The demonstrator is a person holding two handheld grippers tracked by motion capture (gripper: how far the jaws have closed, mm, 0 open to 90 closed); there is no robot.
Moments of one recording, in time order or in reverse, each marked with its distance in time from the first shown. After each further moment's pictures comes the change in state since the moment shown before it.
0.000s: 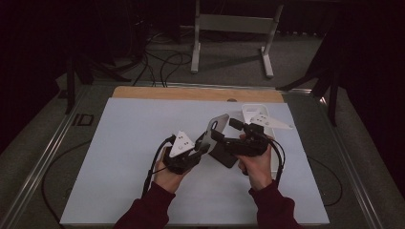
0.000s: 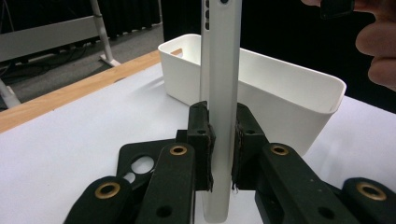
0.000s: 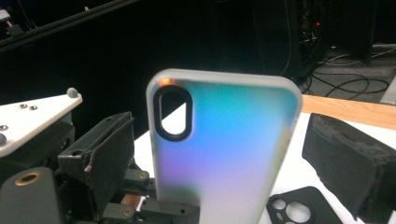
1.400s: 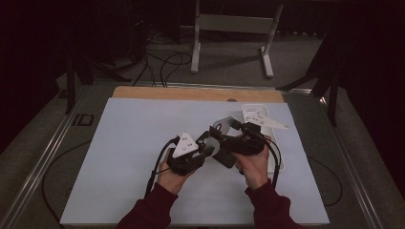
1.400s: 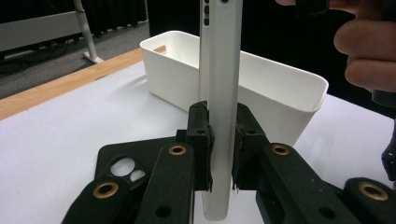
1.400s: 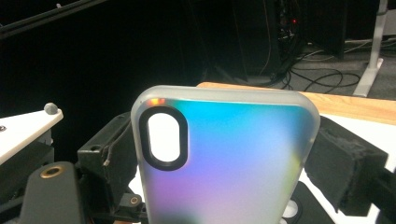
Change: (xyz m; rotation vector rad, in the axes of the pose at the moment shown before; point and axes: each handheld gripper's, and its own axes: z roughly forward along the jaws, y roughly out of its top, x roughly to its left) left arm -0.005 -0.002 0.007 0.007 -0.055 -0.006; right arm 0.005 -0.001 0.007 0.012 -0.088 0.006
